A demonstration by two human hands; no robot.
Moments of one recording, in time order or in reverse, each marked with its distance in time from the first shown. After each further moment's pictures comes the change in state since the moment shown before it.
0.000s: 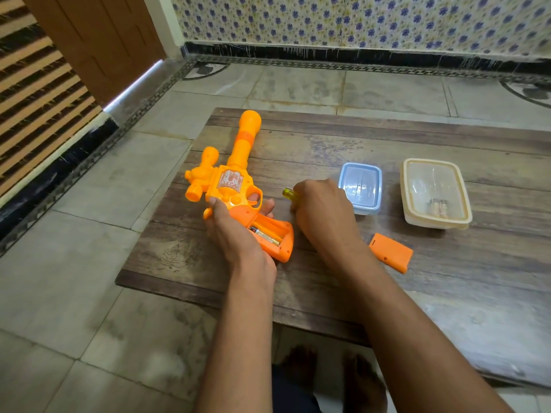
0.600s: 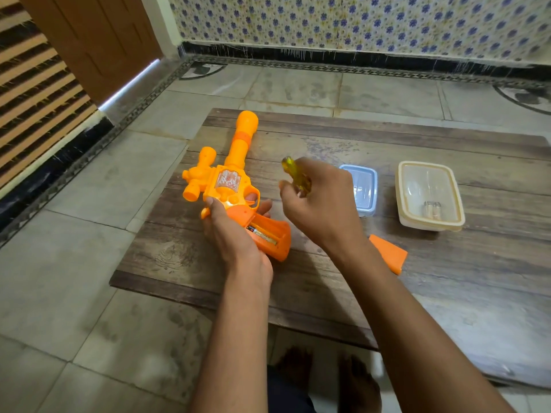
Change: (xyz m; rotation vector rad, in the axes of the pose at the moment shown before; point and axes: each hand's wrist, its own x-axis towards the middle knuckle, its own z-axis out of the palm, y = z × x) left_hand 0.002 -0.001 0.002 -0.014 -0.019 -0.003; right_hand -0.004 -0.007 -0.020 0.497 0.294 -0.073
